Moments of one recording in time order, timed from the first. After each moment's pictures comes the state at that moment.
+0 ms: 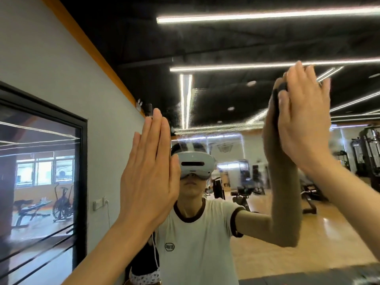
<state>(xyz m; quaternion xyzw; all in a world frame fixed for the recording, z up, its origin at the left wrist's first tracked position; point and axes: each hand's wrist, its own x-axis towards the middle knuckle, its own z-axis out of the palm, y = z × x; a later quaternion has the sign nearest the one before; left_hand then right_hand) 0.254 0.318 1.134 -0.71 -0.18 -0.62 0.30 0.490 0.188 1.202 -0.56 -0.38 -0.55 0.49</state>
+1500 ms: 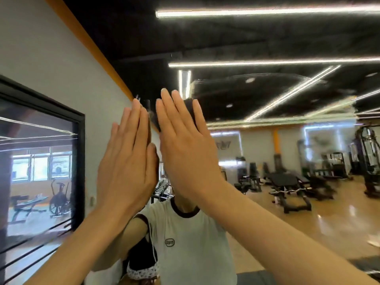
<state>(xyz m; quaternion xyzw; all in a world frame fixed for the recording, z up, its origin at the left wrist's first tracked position) 0.224 0.332 1.134 -0.69 -0.19 -0.63 0.31 0.341 0.271 1.157 -0.46 -0.50 -0.62 0.38</state>
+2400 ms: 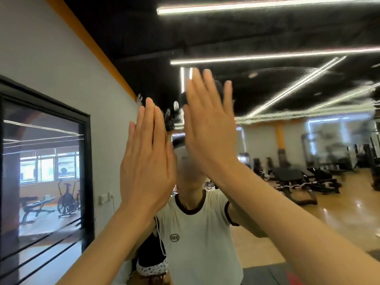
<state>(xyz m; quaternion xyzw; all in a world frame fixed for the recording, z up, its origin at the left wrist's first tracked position) 0.223 0.332 1.133 -0.70 -0.18 -0.63 0.28 0.335 0.272 1.182 -0.48 -0.44 -0.60 0.47</state>
